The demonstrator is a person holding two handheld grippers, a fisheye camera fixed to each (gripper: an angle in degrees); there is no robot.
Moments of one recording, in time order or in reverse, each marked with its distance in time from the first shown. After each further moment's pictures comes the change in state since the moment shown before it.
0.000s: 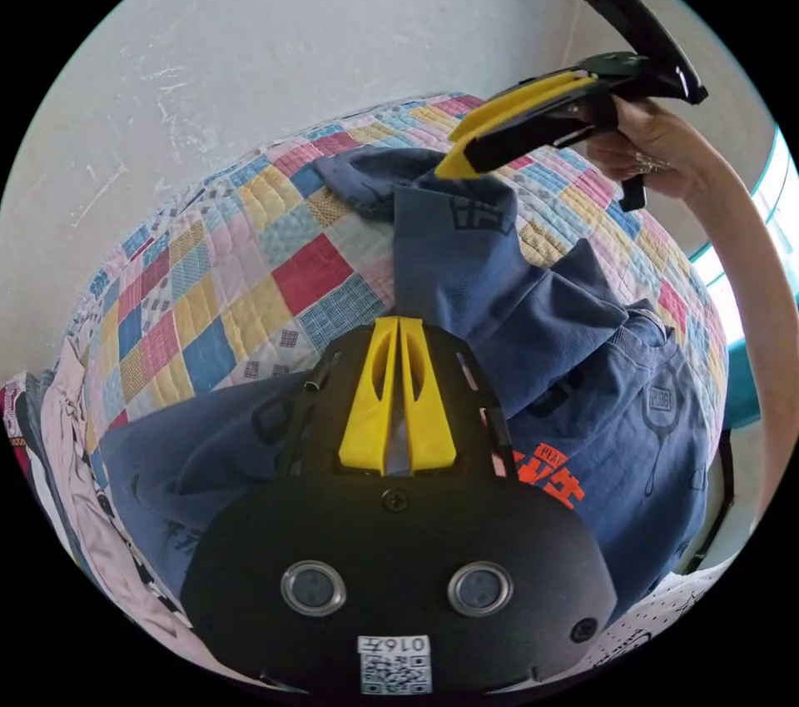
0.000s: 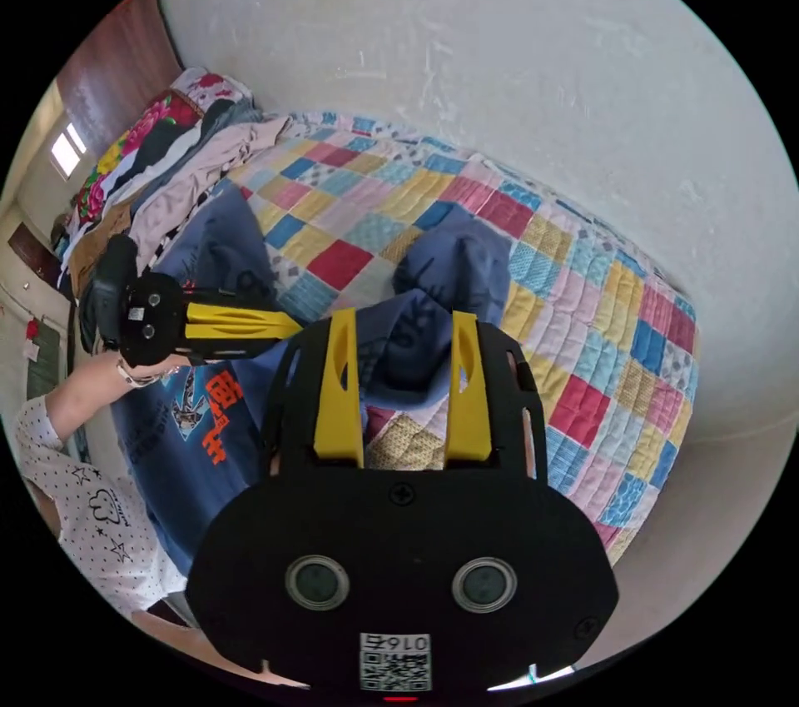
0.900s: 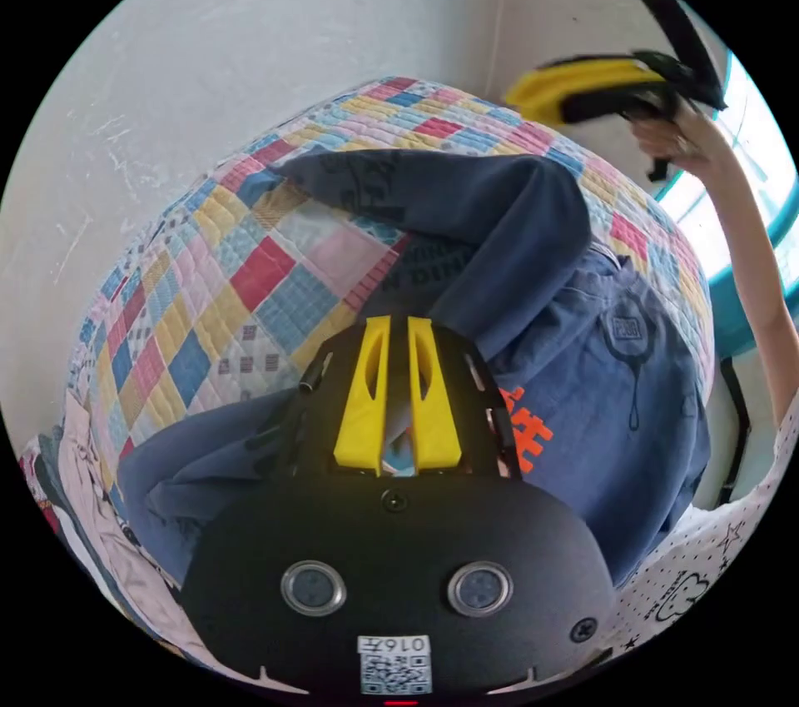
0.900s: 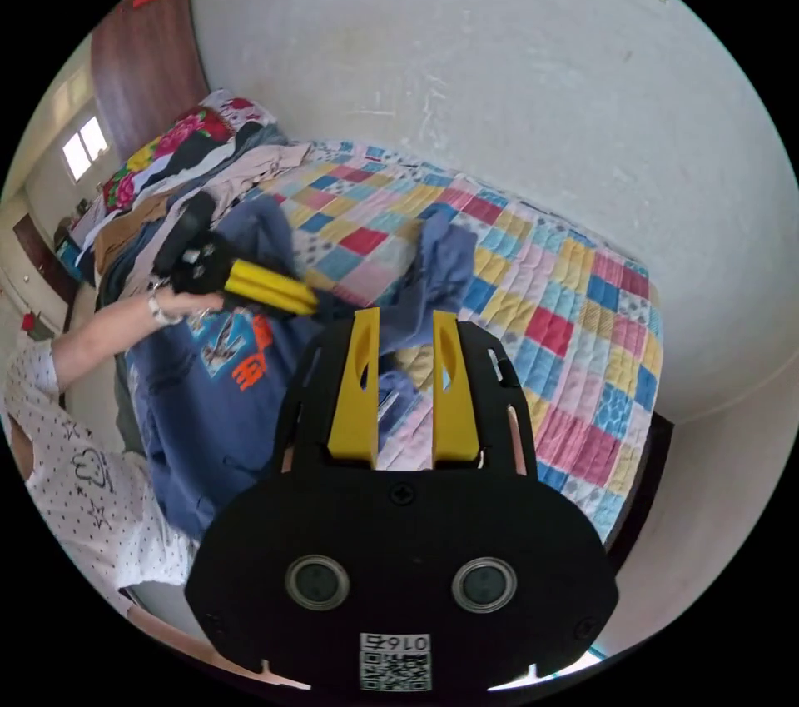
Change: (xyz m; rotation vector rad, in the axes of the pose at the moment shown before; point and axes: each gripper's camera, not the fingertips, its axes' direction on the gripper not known) left arm 0.045 0.033 -0.030 -0.028 0.077 0.206; right arm 0.011 0.095 -0.099 0.211 0.079 0.073
